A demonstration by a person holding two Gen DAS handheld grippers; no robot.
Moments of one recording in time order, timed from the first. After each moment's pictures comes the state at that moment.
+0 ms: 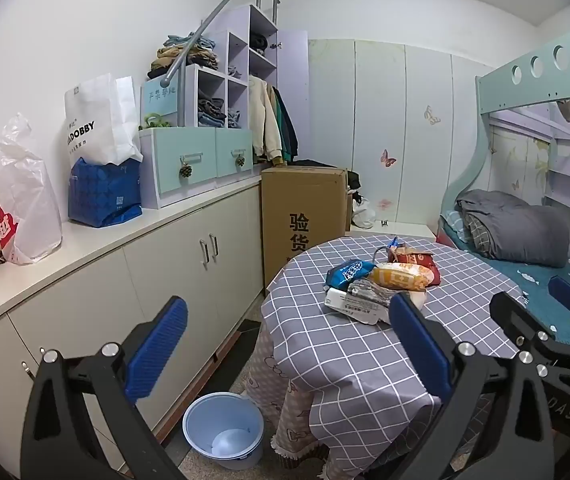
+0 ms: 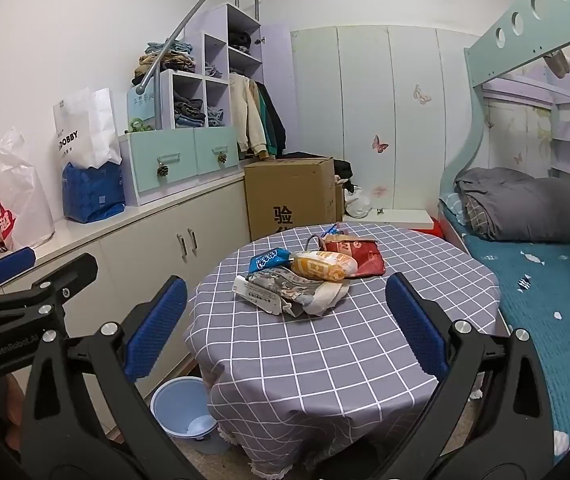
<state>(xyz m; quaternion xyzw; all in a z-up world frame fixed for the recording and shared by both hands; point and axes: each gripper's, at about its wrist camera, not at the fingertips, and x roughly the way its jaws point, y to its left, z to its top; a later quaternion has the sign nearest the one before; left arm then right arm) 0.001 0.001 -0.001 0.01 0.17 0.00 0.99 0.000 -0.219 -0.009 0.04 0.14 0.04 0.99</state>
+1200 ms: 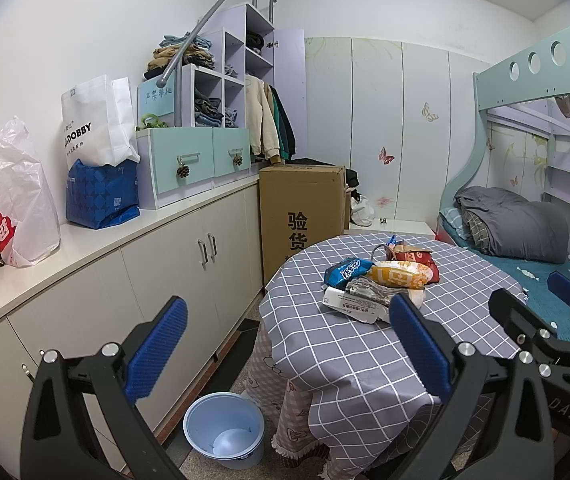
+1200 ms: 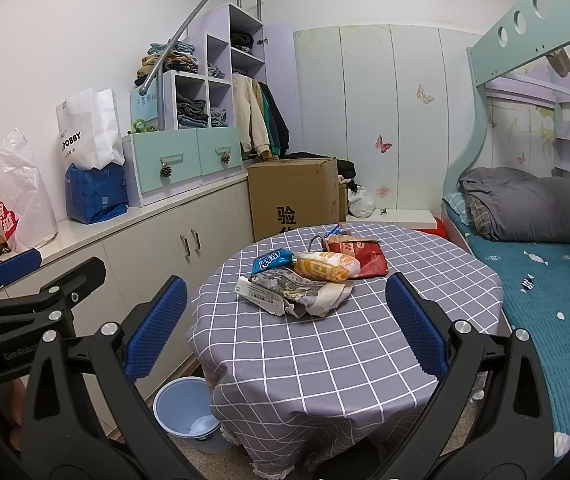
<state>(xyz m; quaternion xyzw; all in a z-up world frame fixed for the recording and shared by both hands) 0.001 0.000 0.000 0.01 0.17 0.00 0.99 0.000 -0.217 -0.006 0.04 0.14 0.04 0.99</state>
